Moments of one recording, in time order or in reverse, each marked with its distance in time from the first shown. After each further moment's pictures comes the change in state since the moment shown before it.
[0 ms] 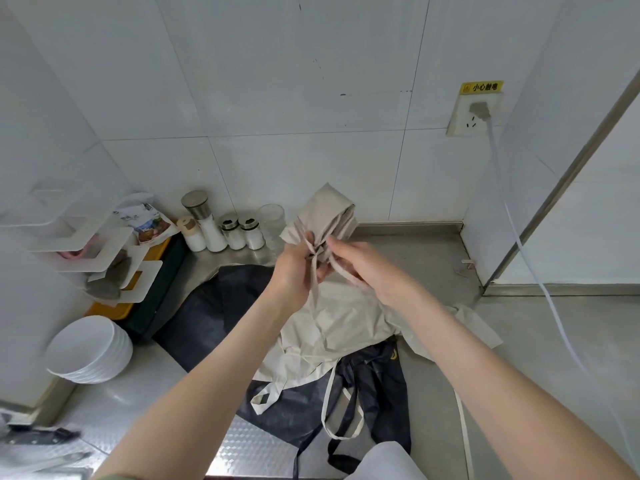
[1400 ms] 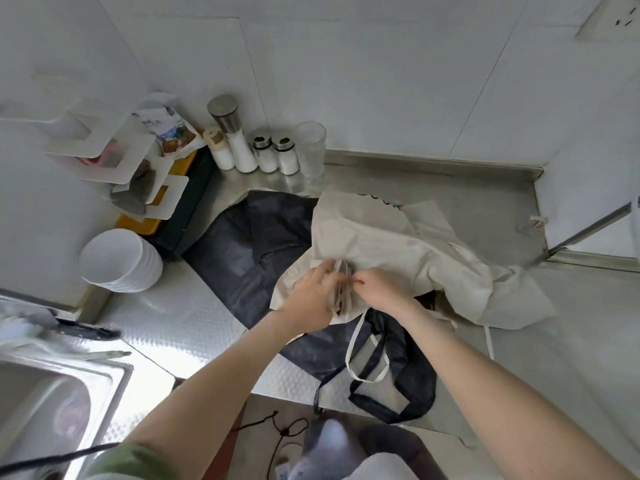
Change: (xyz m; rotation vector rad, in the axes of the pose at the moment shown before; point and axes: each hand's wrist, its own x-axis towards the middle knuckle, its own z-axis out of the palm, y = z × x) left_hand -0.013 -0.119 -0.128 1.688 -0.177 0.101; right_hand 0.050 0.170 0.051 -0.825 -0.179 0.229
